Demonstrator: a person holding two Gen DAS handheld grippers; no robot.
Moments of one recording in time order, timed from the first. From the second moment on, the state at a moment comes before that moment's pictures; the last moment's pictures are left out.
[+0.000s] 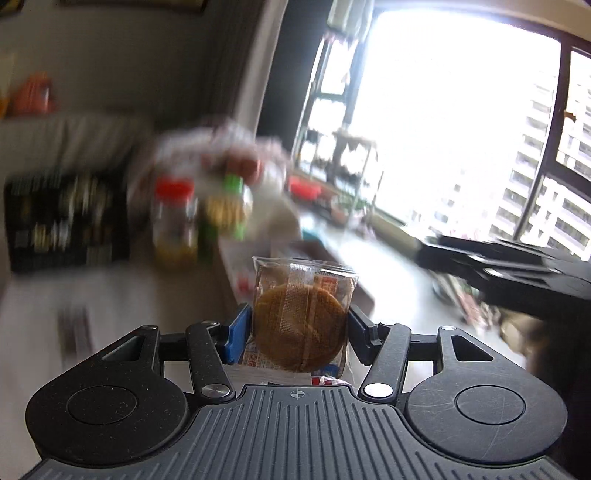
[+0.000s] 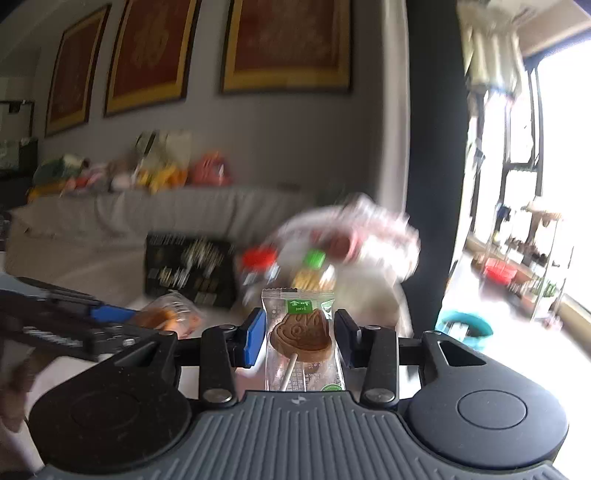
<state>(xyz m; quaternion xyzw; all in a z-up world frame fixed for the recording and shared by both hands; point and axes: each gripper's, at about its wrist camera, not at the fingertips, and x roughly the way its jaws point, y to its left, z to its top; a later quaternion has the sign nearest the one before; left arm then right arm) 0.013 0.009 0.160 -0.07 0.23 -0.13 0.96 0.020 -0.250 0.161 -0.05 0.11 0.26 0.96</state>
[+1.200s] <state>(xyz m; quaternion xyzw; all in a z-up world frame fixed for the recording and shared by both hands) 0.220 0.035 0.087 -0.07 0.31 -0.20 0.93 0.263 -0.161 0.123 -0.04 0.29 0.21 0.93</state>
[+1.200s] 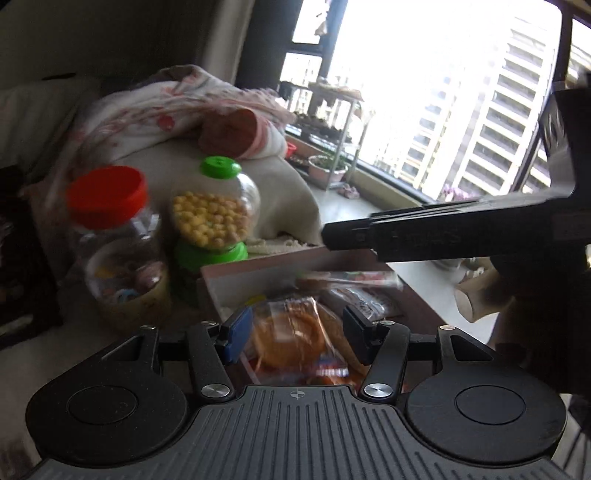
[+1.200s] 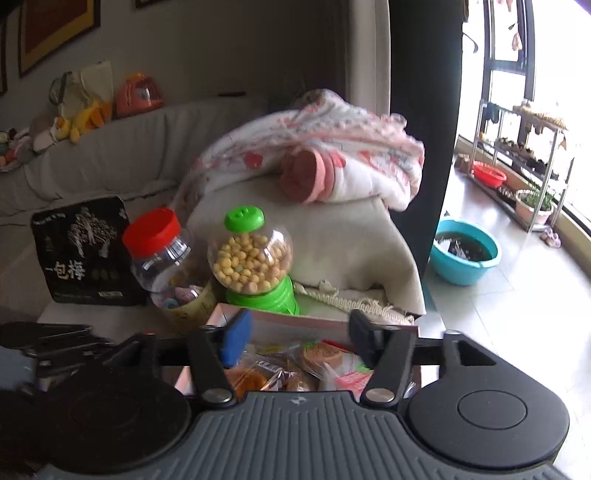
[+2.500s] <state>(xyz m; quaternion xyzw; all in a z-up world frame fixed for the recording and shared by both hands) 0.002 0.212 0.019 -0.21 0.34 0.09 0.91 0.157 0.102 0.013 -0.20 0.38 0.34 0.84</state>
